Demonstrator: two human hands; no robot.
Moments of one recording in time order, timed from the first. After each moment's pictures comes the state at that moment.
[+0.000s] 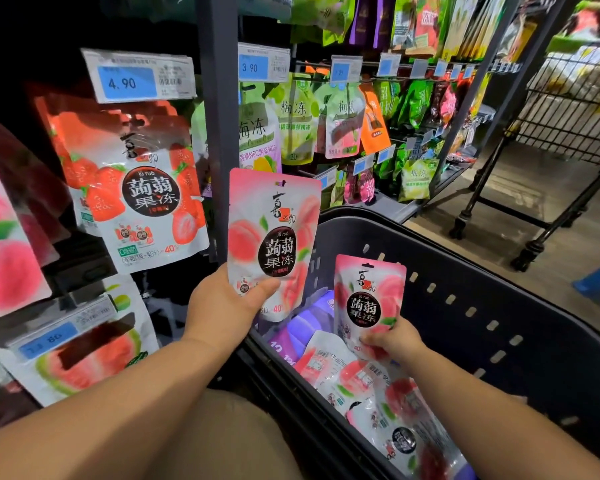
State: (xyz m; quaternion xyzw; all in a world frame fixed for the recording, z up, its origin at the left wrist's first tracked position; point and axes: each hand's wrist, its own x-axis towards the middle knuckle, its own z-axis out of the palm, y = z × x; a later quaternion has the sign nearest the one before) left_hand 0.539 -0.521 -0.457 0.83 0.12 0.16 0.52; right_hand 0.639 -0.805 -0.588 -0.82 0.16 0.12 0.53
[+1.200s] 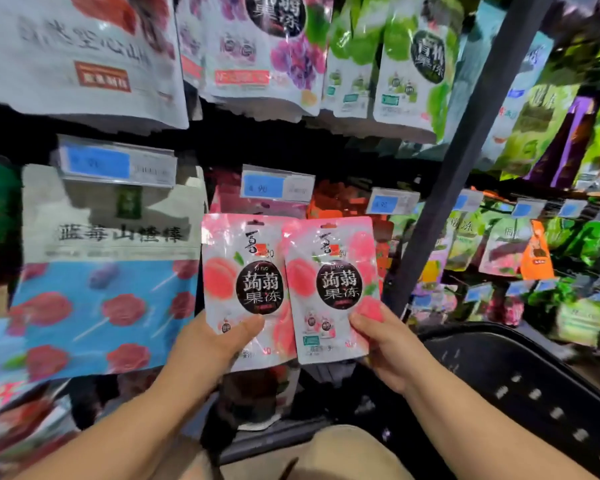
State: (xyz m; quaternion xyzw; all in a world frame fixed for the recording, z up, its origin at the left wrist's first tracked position) left_hand 0.364 -0.356 -0.409 0.74 0.27 0.31 0.54; right_hand 0.557 -0.530 -0.419 -0.58 -0.24 0.33 0.71
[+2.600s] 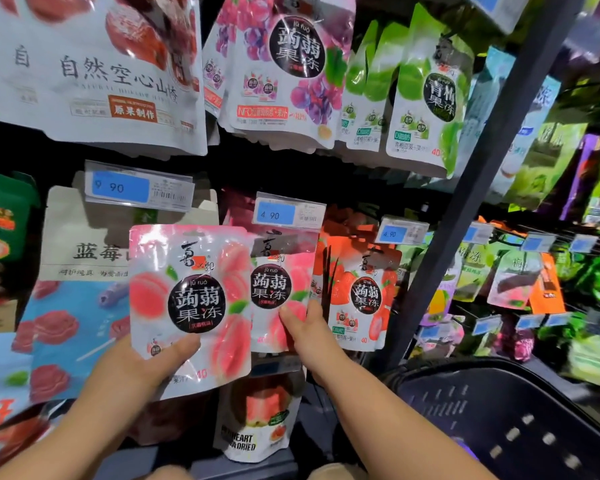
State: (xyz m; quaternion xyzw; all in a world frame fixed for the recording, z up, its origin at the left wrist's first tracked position) left_hand 0.309 -0.318 -0.400 0.70 0.33 0.37 0.52; right_hand 0.523 -0.424 -0.402 -0.79 -0.32 0.18 0.50
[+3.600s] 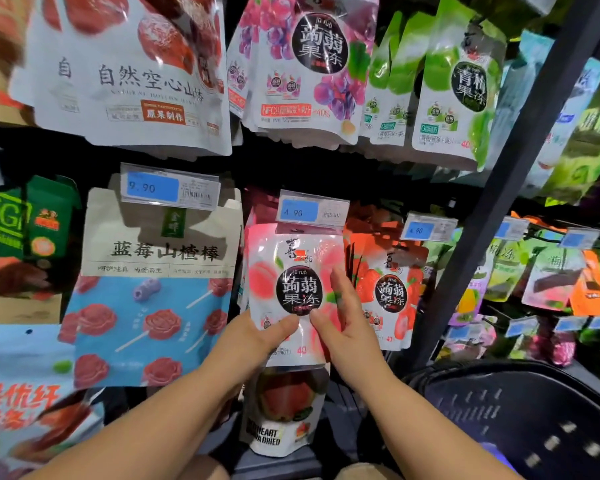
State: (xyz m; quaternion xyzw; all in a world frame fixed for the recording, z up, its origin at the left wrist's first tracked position) left_hand 0.397 -0.324 -0.414 0.72 0.22 0.26 0.60; right_hand 0.510 -0.451 -0.401 -0.70 -0.44 0.09 0.56
